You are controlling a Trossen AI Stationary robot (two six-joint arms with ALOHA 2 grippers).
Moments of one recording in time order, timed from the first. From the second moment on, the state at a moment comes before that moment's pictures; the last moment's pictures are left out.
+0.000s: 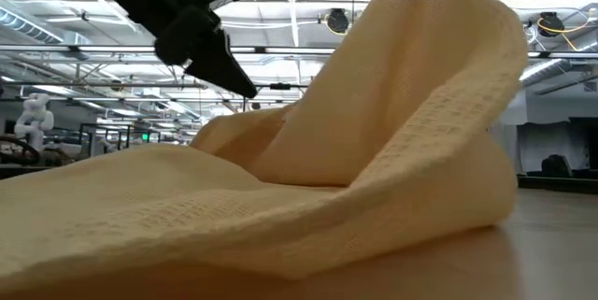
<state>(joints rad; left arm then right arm) -0.26 1.46 0.78 -0.04 -0.53 -0.05 0.50 1.20 1.12 -0.60 0.53 0.17</state>
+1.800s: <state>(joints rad) -0.26 1.29 0.76 -0.15 -0.54 -0.10 0.50 1.21 1.03 -0.61 0.69 0.22</state>
